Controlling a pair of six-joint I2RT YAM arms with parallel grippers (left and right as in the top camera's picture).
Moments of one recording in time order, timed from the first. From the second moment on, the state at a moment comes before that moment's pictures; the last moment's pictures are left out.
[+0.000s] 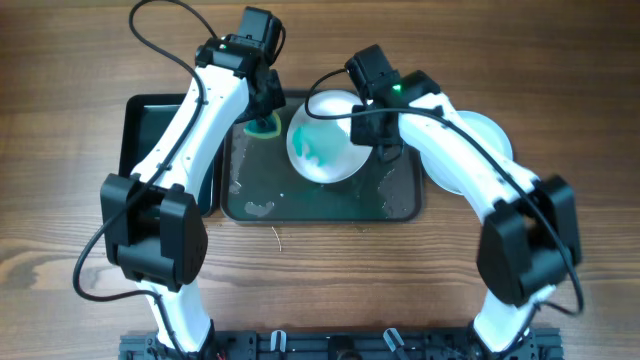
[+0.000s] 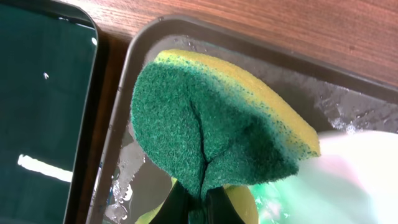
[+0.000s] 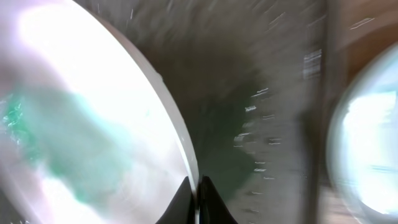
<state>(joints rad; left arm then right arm) -0.30 1.98 1.74 -1.05 -0.14 -0.56 0.49 1.90 1.55 -0.94 0.14 0.52</state>
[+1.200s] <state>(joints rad) -0.30 1.98 1.74 -1.06 -0.14 -0.56 0.44 1.71 1.55 -1.09 0.30 0.47</state>
